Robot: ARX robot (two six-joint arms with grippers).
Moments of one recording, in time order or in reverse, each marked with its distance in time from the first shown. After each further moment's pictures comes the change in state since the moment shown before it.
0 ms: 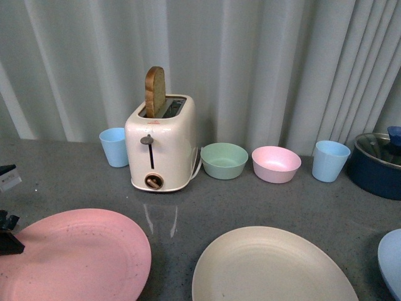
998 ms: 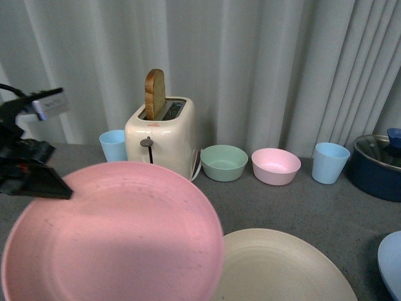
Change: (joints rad) left arm -0.243 -0.335 -0.001 -0.214 0.097 -0.028; right arm 0.000 0.000 0.000 0.000 0.000 0.000
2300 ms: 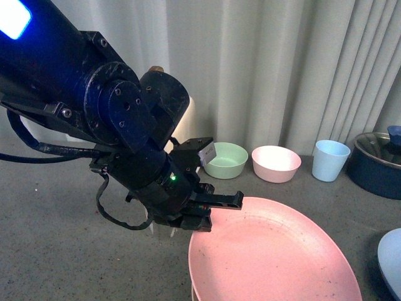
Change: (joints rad) left arm -0.437 0.344 0.206 0.204 -0.141 -0.380; right arm 0.000 0.000 0.000 0.000 0.000 0.000
